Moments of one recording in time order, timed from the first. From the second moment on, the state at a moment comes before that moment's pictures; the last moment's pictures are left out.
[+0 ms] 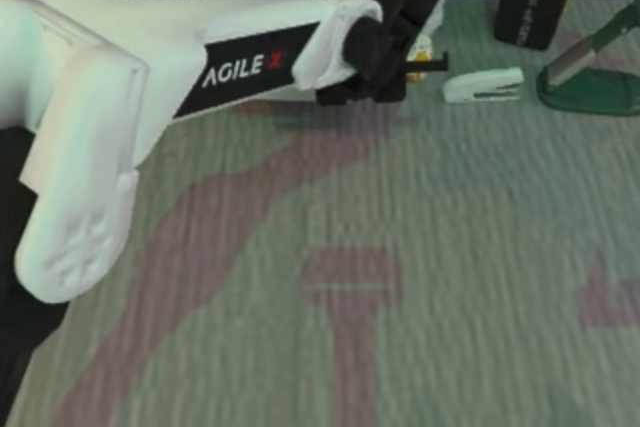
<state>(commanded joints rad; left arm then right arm) -0.68 2.33 1.86 -0.50 -0.41 -0.57 0.00 0.00 0.00 0.00 0.00 0.00</state>
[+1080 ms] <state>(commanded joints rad) -0.68 2.33 1.86 -0.50 -0.41 -0.57 0.00 0.00 0.00 0.00 0.00 0.00</state>
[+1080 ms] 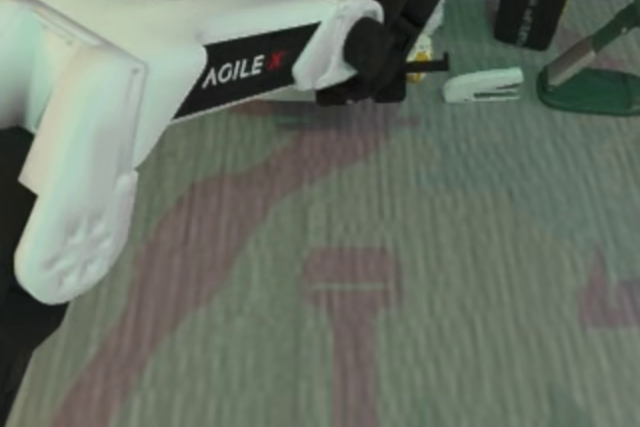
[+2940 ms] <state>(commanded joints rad) -0.67 2.28 1.77 -0.44 -0.37 -0.51 0.00 0.00 0.00 0.00 0.00 0.00</state>
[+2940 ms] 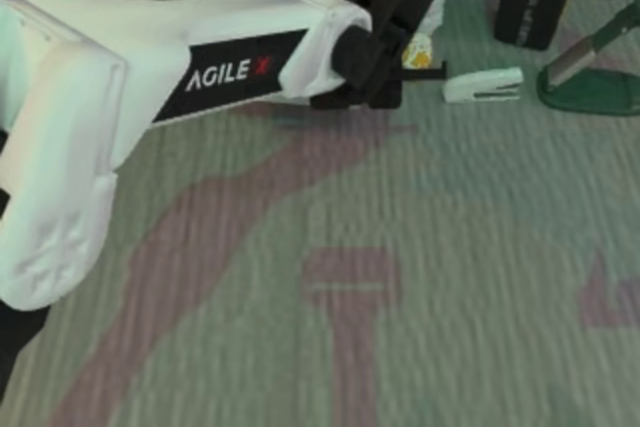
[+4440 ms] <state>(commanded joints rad) -0.67 2.23 1.68 -0.38 -0.33 -0.46 0.00 0.00 0.00 0.00 0.00 0.00</state>
